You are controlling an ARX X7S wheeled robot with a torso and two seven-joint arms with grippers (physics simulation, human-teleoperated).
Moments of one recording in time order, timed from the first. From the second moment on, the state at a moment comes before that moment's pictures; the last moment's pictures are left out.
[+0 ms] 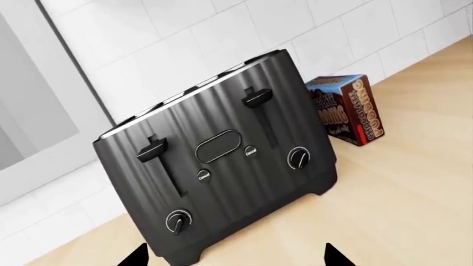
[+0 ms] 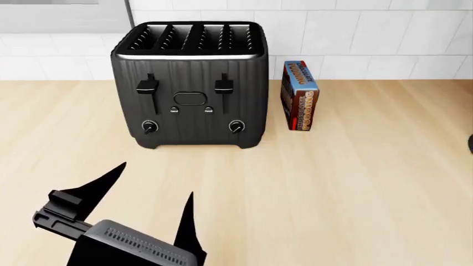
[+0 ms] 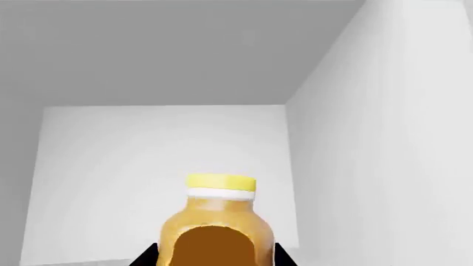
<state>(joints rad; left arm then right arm) -1.65 -0.92 2.23 1.05 -1.00 -0.10 -1.56 2.11 0.37 -1.18 0.47 1.33 0.31 0.79</state>
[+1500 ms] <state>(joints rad) -1.63 -0.91 2.20 1.05 -1.00 -0.12 -1.57 2.07 0.36 -1.10 0.45 1.33 0.39 0.81</state>
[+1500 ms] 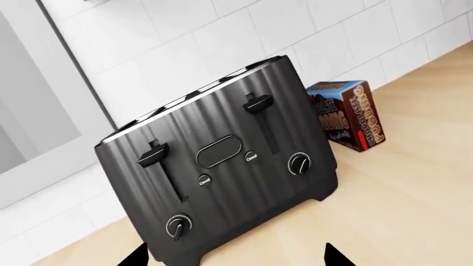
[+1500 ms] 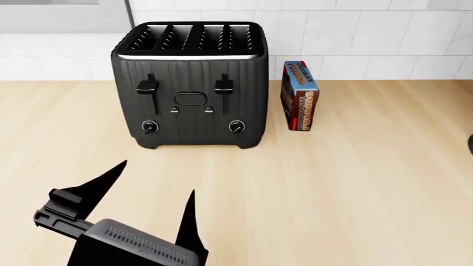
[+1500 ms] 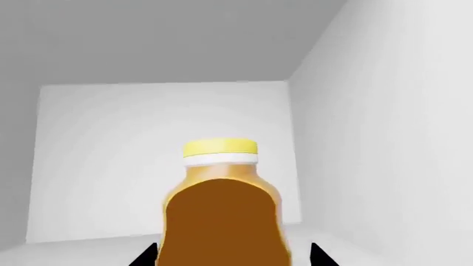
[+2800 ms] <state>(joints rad) -1.66 -0.92 2.24 1.05 -0.97 -0.09 -1.57 2.08 0.45 -1.10 0.16 1.46 0.44 1.04</state>
